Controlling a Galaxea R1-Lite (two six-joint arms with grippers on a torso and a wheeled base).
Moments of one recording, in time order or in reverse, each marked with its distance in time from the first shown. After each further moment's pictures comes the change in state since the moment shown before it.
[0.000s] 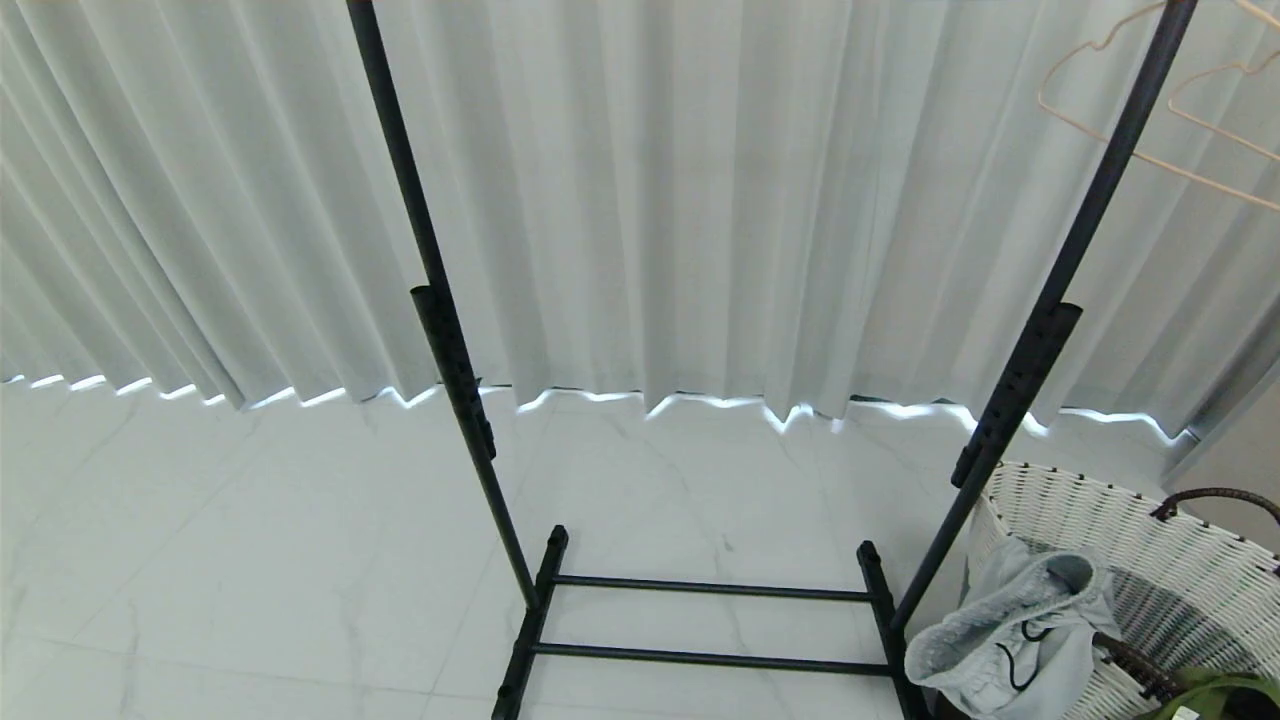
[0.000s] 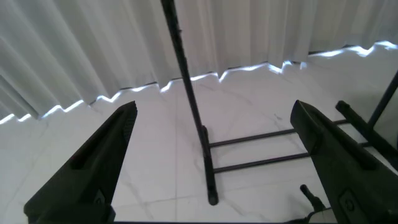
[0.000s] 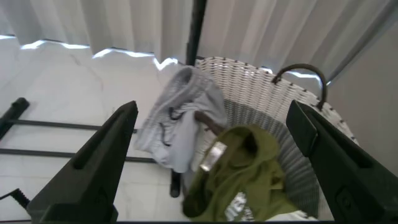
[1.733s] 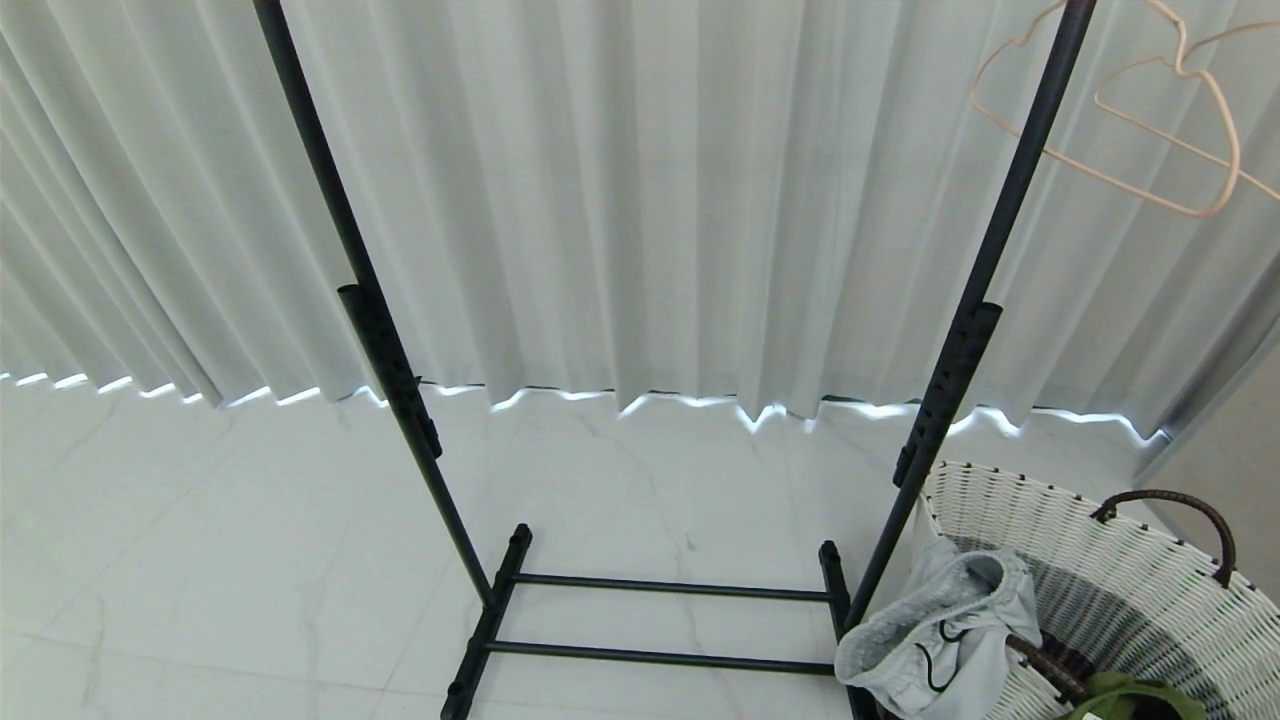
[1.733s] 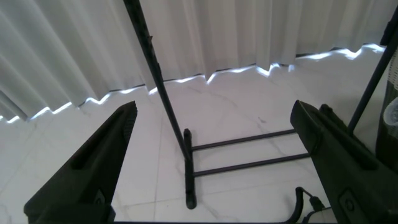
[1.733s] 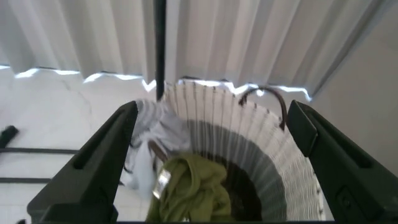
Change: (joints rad) left arm -0.001 0.000 0.000 0.000 -0.001 -0.001; right arm 0.023 0.083 -0.163 0.005 -0.033 0.040
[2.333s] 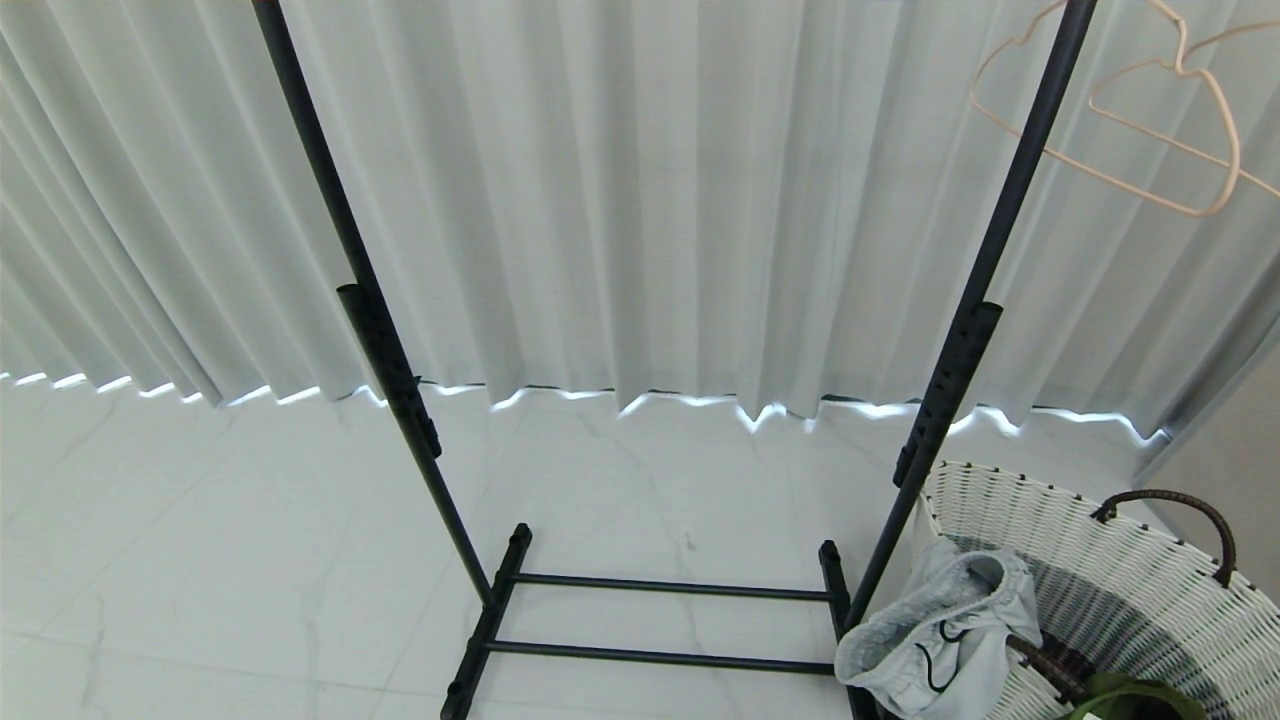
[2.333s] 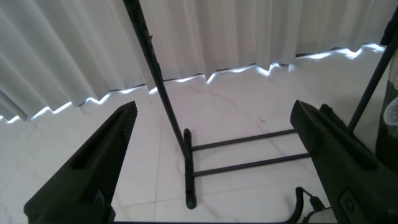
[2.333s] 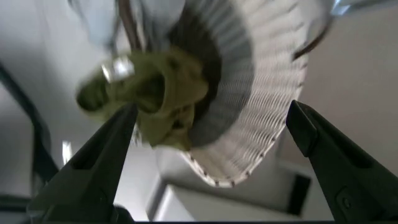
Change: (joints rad) left arm 0.000 0.000 0.000 0.000 0.000 0.000; right arm 0.002 0.836 -0.194 0.138 -0.077 -0.471
